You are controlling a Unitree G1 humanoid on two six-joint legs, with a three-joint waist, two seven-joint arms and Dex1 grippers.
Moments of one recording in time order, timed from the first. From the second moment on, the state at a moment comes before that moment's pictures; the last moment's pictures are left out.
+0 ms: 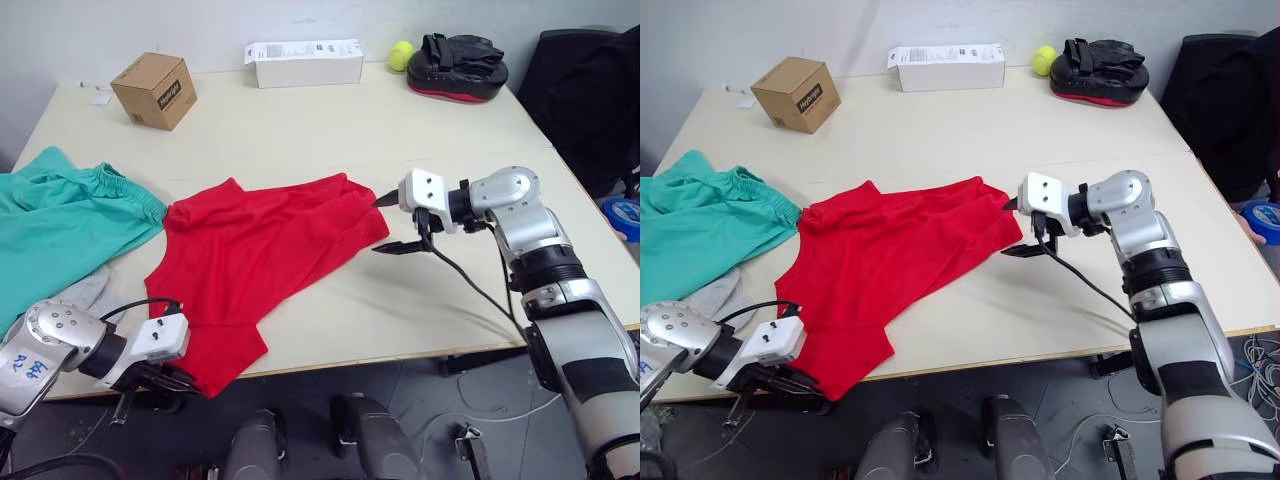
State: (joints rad) left arm 0.08 1.21 0.00 -0.26 -0.31 0.42 -1.36; right arm -1.05 -0.54 0.23 0.77 0.01 0.01 1.36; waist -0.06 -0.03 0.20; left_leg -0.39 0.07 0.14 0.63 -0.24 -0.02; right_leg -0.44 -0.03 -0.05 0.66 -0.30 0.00
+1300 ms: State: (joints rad) left arm 0.21 1.18 0.14 -0.29 -0.38 0.44 -1.34; right arm -0.74 -0.70 0.14 0.46 0.18 0.04 1.54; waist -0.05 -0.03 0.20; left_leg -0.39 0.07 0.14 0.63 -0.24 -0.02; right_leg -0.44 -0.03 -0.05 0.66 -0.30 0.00
